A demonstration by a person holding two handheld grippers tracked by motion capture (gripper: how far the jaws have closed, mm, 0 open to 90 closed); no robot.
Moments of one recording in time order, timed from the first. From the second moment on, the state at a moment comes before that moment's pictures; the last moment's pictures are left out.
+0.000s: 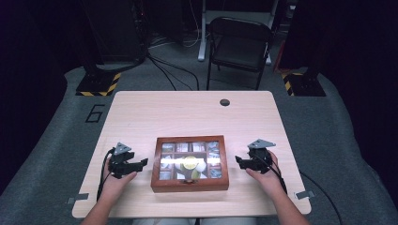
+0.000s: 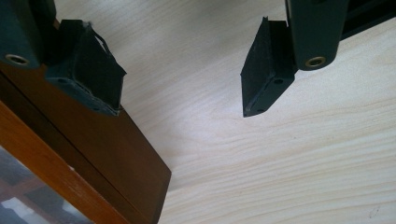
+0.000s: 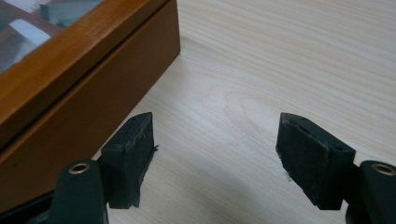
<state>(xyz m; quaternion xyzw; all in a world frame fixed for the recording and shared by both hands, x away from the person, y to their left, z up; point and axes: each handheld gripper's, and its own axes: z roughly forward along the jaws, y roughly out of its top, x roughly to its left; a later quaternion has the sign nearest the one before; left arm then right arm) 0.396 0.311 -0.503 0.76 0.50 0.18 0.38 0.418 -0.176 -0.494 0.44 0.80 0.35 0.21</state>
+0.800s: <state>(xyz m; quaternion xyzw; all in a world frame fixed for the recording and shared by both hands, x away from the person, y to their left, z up) 0.369 0.306 -0.484 0.76 0.49 0.18 0.39 0.389 -0.173 -0.471 0.43 0.78 0.40 0.20</state>
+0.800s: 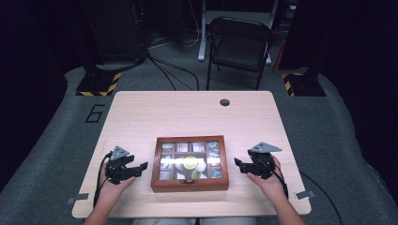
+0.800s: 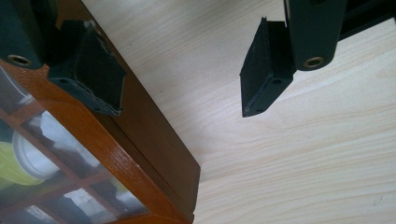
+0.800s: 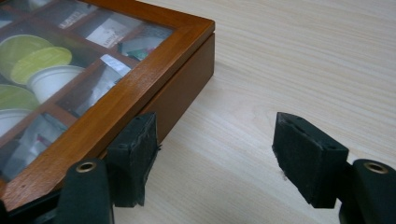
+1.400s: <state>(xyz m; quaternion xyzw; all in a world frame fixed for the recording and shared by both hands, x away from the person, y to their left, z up) 0.348 0.297 -0.473 0.76 0.48 0.18 0.41 0.365 -0.173 -0.462 0.43 0.77 0.43 0.19</state>
